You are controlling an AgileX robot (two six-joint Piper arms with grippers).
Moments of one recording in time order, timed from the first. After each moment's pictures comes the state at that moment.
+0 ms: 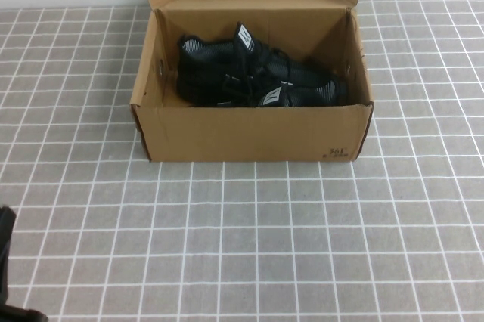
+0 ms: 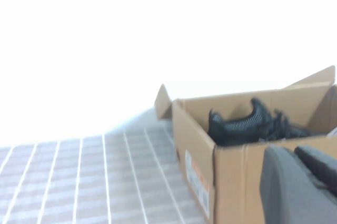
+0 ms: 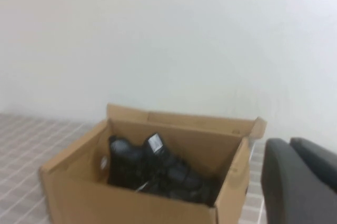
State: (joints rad) right arm 0.35 0.29 -0.53 0.28 0.26 -0.12; left arm -0.39 0.31 -0.01 -0.32 -0.37 0.43
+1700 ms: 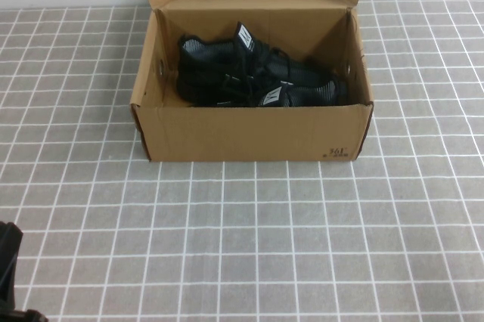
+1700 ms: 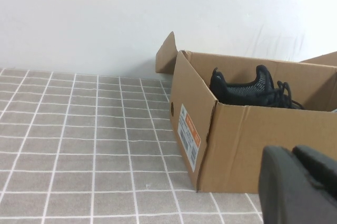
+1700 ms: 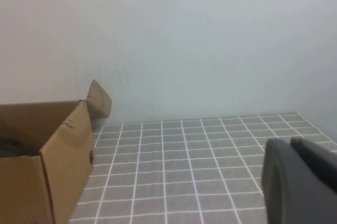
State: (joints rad) right arm -0.01 -0.01 0.03 0.26 -0.06 -0.12; left arm -0.39 0.31 0.03 -0.54 -0.32 0.43
